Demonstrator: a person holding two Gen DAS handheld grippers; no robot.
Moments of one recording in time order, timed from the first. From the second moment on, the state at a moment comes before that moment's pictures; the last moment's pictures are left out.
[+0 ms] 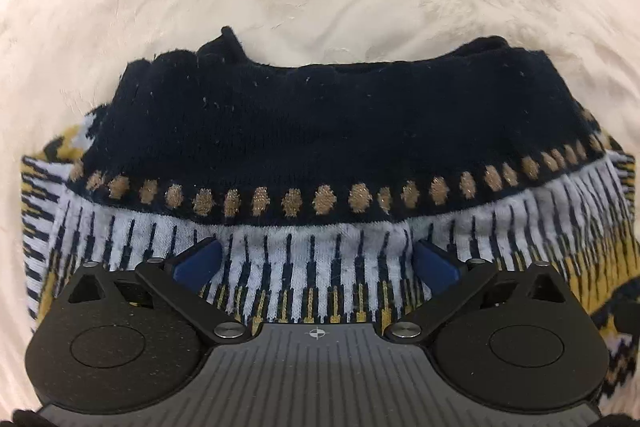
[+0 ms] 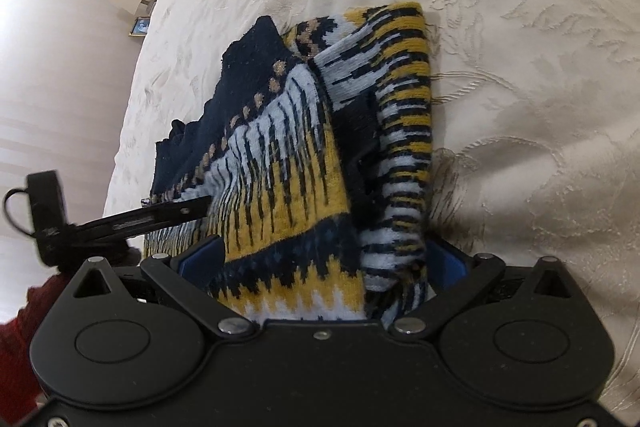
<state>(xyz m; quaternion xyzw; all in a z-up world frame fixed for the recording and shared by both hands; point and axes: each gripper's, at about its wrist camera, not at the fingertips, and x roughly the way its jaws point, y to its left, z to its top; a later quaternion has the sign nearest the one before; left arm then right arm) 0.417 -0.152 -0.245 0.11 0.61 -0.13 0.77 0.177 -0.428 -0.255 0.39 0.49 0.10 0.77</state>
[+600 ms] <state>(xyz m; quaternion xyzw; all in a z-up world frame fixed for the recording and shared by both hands) 0.408 -0.155 -0.241 0.12 0.61 -0.12 0.78 0.227 -0.429 -0.258 0.36 0.50 0.13 0.78</state>
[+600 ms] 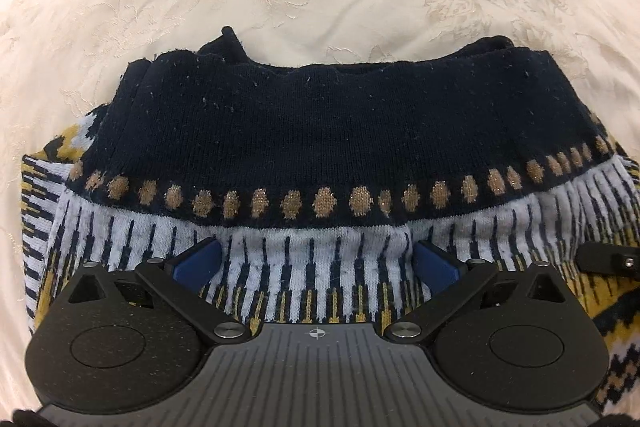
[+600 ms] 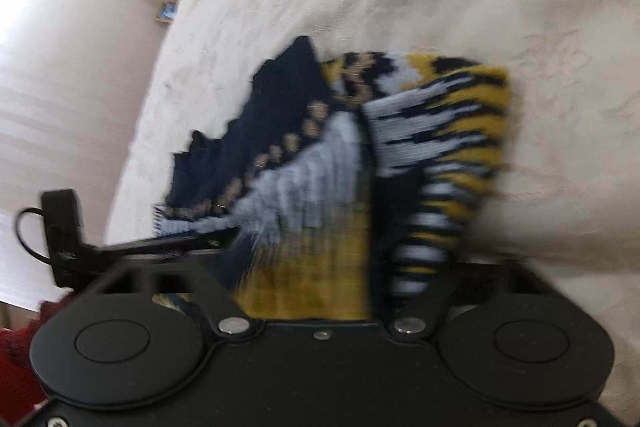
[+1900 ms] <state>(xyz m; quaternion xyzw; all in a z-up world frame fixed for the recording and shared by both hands) 0.337 -0.106 -0.238 0.12 0.63 -0.11 0.76 0.221 -0.415 -0.246 0.36 0.51 0.10 0.78</state>
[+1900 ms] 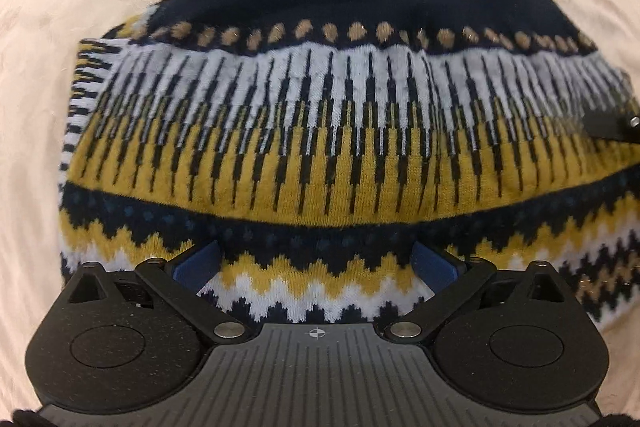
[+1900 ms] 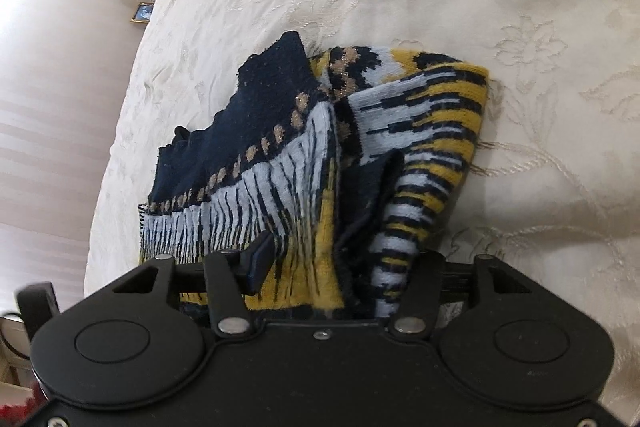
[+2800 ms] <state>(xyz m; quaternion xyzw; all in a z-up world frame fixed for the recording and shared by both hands) 0.330 0.076 -0.155 0.01 0.59 -0.11 0.80 0.261 -0.257 -0.131 0.24 0.51 0.10 0.82</state>
